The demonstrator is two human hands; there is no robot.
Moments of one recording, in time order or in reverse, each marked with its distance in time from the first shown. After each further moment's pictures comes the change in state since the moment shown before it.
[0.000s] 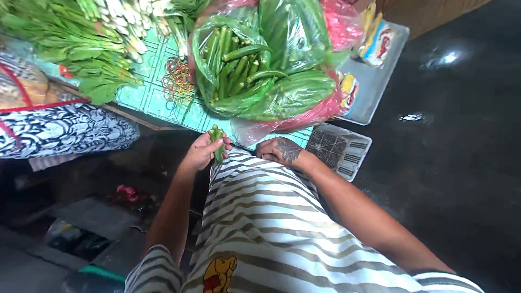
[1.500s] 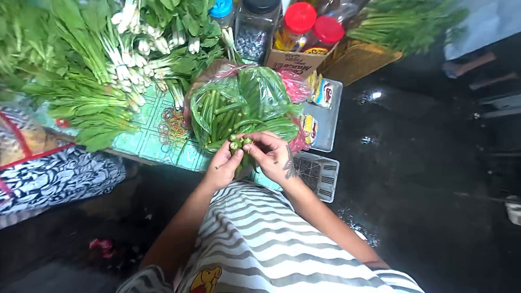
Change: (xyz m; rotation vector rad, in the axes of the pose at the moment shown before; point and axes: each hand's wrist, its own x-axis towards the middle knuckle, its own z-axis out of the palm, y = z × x) left_hand 0.040 0.093 0.101 0.145 -0.121 0.426; right_hand 0.052 -0.138 -0.108 0.290 1.003 0.256
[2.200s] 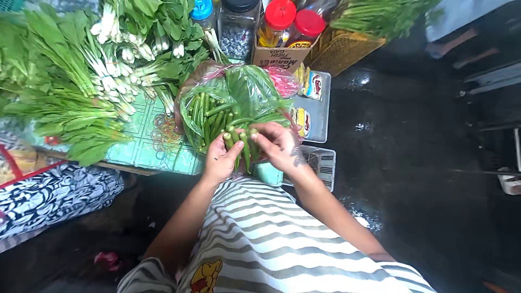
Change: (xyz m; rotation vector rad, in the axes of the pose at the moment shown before) left_hand 0.020 0.007 0.013 0.002 0.118 -0.023; right_hand 0.007 -0.014 -0.032 -0.135 -0.012 0.151
